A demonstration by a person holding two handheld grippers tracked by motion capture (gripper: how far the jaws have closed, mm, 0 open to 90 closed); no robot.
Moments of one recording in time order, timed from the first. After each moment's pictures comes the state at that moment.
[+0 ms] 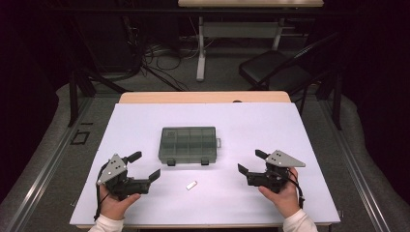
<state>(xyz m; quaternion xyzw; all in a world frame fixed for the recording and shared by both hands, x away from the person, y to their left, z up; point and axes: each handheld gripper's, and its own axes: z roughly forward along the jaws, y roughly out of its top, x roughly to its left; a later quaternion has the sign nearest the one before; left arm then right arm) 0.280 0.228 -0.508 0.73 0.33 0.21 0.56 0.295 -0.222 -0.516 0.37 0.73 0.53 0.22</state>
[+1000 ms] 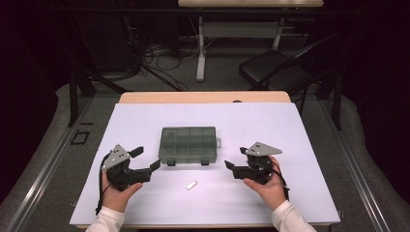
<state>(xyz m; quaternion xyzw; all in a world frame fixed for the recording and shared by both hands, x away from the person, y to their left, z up) 0.299 0.223 -0.489 0.74 0.38 0.19 0.52 0.323 -0.181 -0.513 0.37 0.77 0.48 0.20</state>
